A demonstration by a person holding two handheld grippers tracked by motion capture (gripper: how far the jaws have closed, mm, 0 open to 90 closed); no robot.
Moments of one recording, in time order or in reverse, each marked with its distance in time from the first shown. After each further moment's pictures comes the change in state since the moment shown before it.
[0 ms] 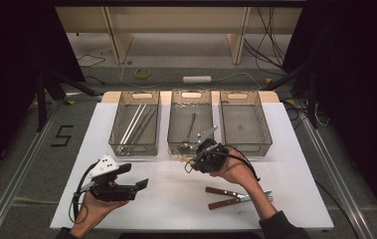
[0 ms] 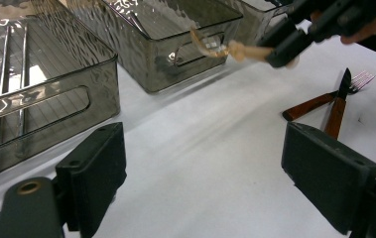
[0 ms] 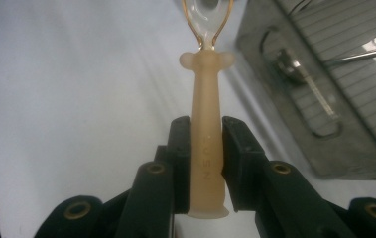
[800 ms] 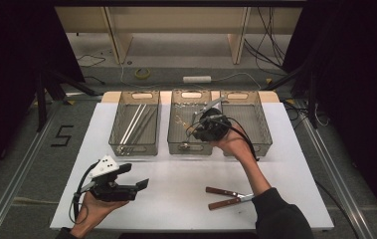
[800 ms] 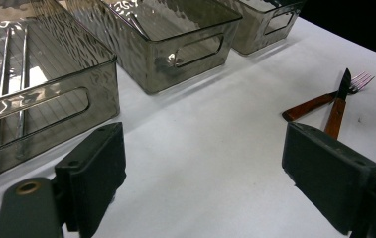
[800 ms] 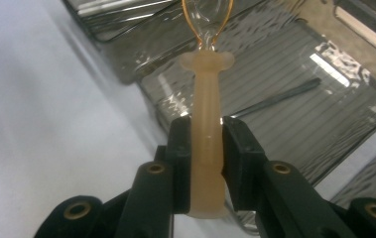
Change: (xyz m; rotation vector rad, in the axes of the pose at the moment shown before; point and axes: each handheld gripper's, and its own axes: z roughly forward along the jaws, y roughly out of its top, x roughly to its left) left arm -0.001 0.000 0.000 -0.008 0.003 0.002; right arm -0.056 0.038 -0.019 -0.120 -0.119 0.140
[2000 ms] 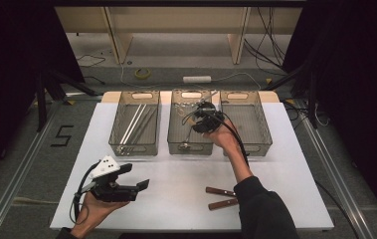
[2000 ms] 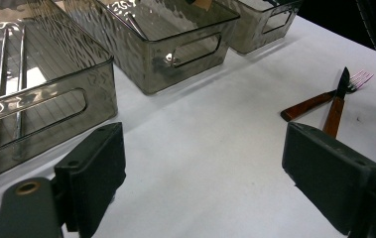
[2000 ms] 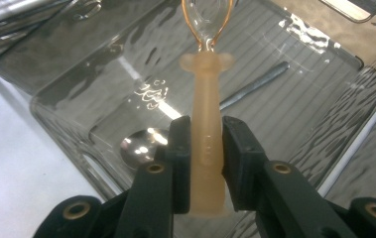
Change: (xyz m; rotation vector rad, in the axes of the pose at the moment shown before) left arm -0.002 0.000 0.001 0.003 -0.003 0.006; right arm -0.025 0.011 0.047 0.069 -0.116 0.142
